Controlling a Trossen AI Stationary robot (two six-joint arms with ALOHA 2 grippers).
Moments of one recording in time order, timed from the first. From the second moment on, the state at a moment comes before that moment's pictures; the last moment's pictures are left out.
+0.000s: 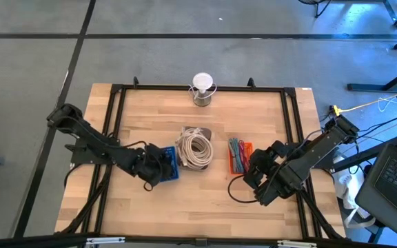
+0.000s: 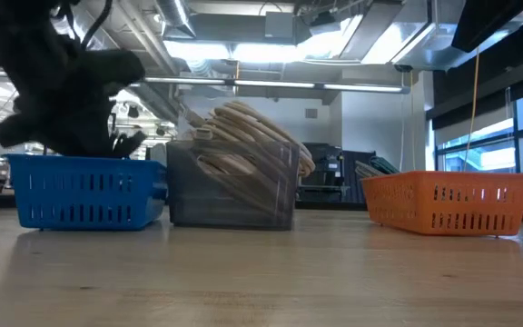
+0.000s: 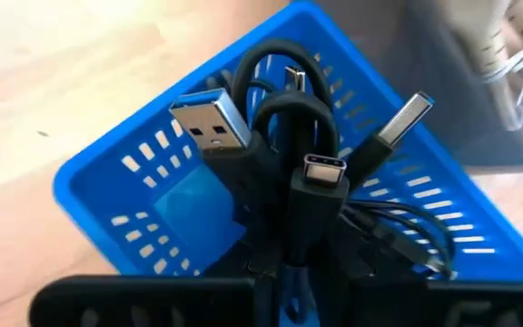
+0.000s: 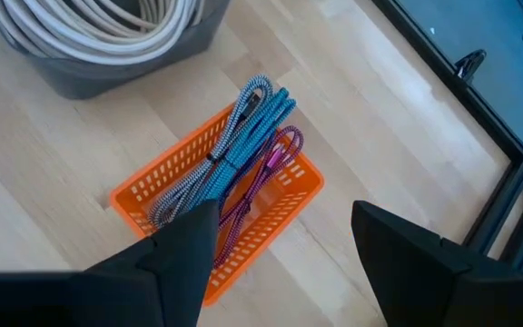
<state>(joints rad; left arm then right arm) -0.48 1.43 0.72 -0.55 -0.53 -1.52 0.70 1.60 1.42 -1.57 0.68 1.41</state>
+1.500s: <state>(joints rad) -0.76 0.45 0.58 -0.35 -0.87 -0.30 0.91 1.17 1.13 -1.43 1.34 1.39</state>
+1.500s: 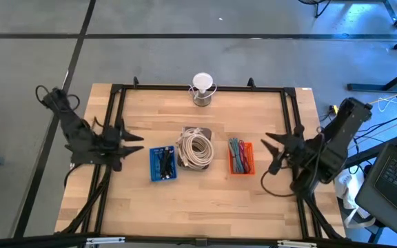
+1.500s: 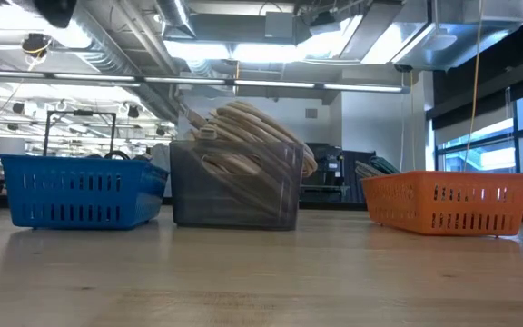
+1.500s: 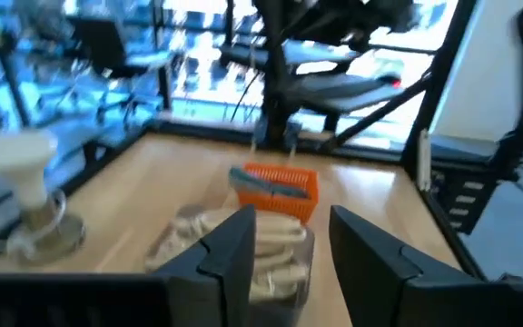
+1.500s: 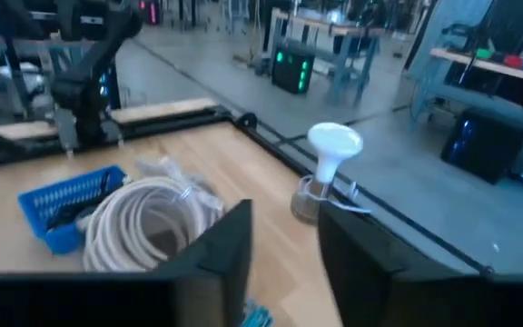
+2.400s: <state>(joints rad) 0.17 0.12 0.16 0.09 0.15 -0.18 0.78 0.84 0.61 -0.17 1.07 0.40</state>
